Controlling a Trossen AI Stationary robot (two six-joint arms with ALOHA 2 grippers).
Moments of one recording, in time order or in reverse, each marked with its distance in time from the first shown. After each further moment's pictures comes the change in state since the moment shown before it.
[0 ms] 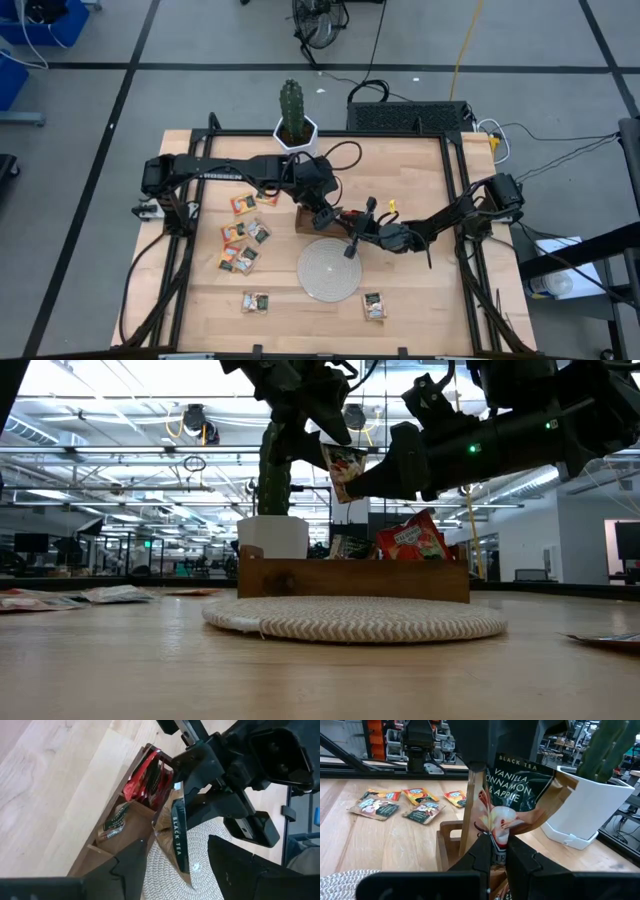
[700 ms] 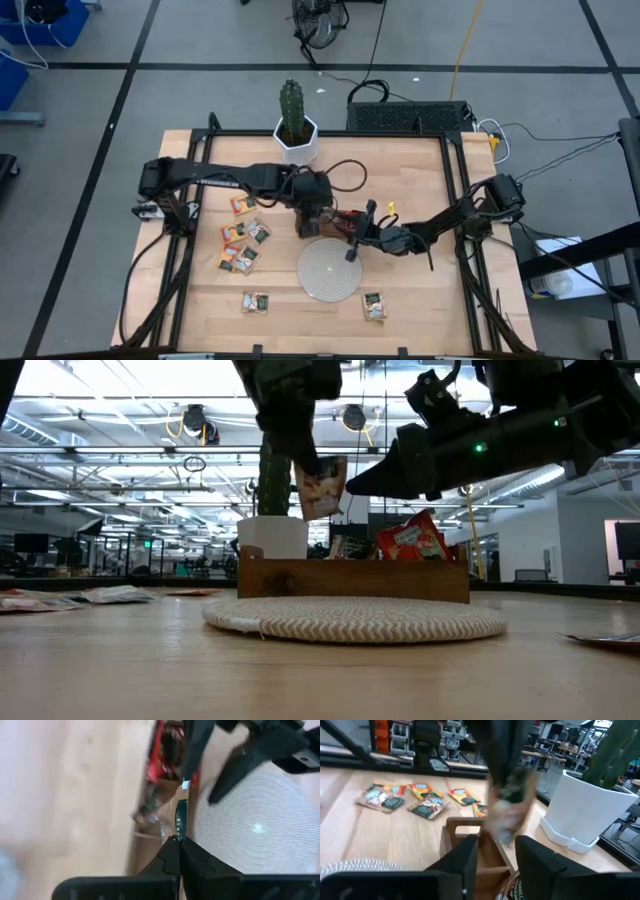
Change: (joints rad) left arm -0.067 -0.007 -0.001 -0.128 -0.244 0.392; right arm 0.028 -0.002 -0.001 -0.005 0.005 -0.048
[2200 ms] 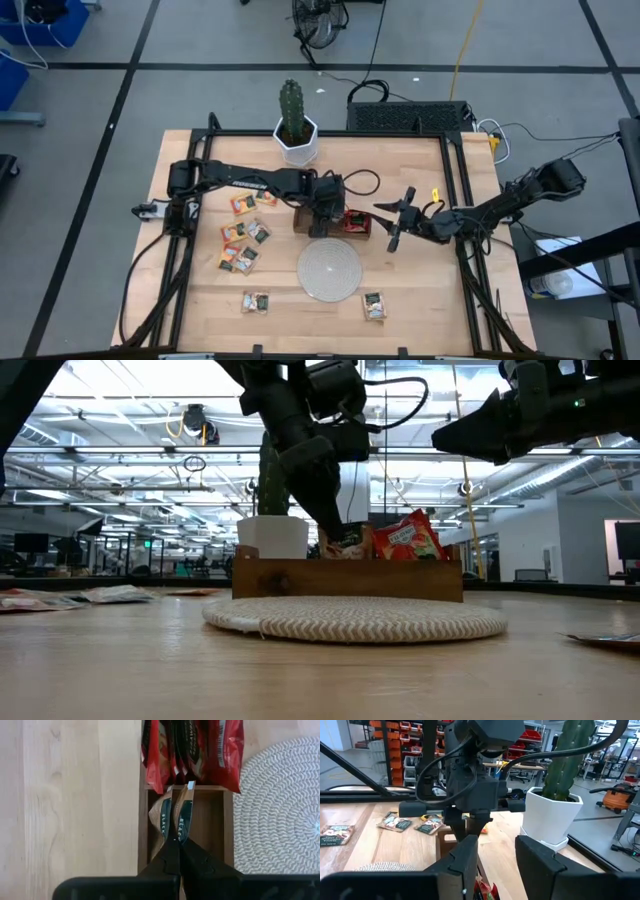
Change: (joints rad) left arm 0.053 0.203 0.000 0.141 0.076 0.187; right arm 0.049 -0.646 -0.319 -0.214 -0.001 0.038
